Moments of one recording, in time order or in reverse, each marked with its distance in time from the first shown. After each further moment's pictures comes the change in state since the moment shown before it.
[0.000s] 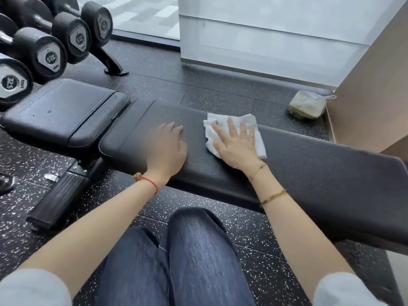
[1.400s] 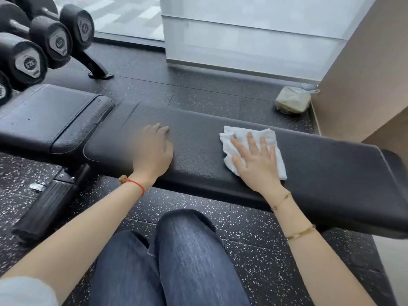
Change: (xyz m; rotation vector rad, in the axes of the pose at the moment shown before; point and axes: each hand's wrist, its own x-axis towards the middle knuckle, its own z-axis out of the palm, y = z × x) left_hand -0.001 0.000 -0.001 0.007 0.019 0.012; right_hand -0.078 0.060 0.004 -0.017 0.118 0.154
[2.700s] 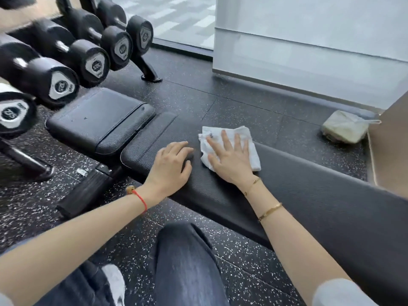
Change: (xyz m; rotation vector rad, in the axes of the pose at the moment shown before) left_hand -0.001 -0.010 -0.036 0.011 -0.087 0.073; right_hand 0.106 -0.111 0.011 -0.011 -0.106 -0.378
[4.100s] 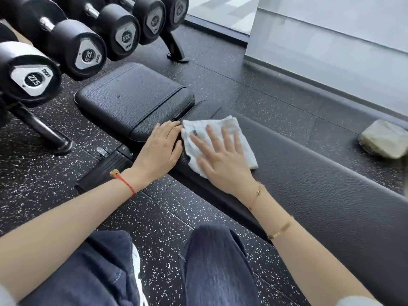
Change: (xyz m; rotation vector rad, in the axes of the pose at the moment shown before) left_hand -0.001 -0.143 -0.012 -0.032 0.031 -0.068; right_hand 0.028 -0.117 0.024 -0.066 0.002 -0.312
